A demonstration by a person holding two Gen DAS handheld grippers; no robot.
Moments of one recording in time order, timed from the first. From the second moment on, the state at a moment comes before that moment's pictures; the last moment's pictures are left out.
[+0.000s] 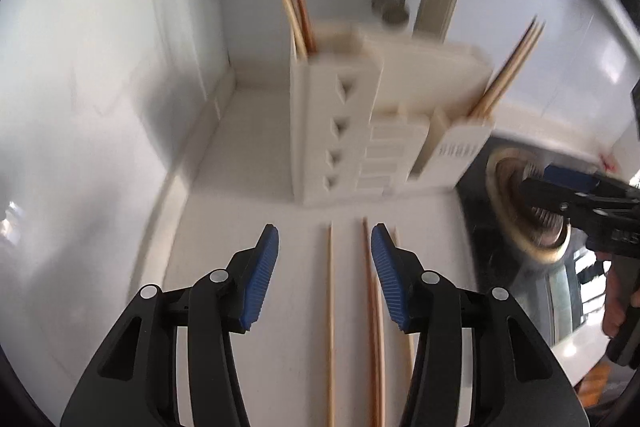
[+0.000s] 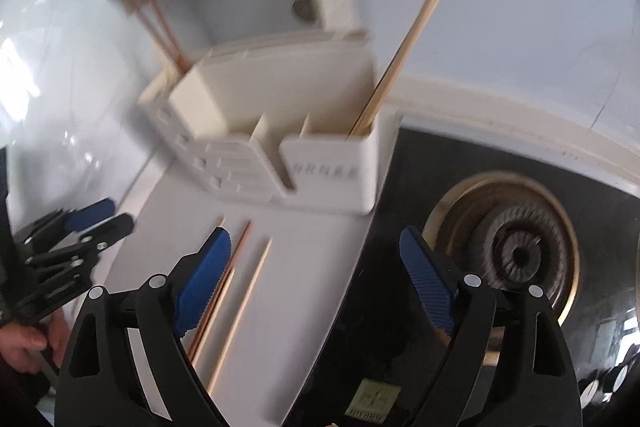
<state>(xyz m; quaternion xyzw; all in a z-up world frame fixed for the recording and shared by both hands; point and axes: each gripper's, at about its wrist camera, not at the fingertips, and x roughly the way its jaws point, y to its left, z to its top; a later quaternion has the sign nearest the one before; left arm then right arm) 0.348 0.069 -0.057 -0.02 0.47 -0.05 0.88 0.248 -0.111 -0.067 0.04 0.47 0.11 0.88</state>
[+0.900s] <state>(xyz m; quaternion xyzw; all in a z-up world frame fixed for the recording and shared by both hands) 0.342 0.075 -0.137 0.01 0.63 -0.10 0.77 0.242 -0.053 -0.145 0.04 0.62 0.11 0.77</state>
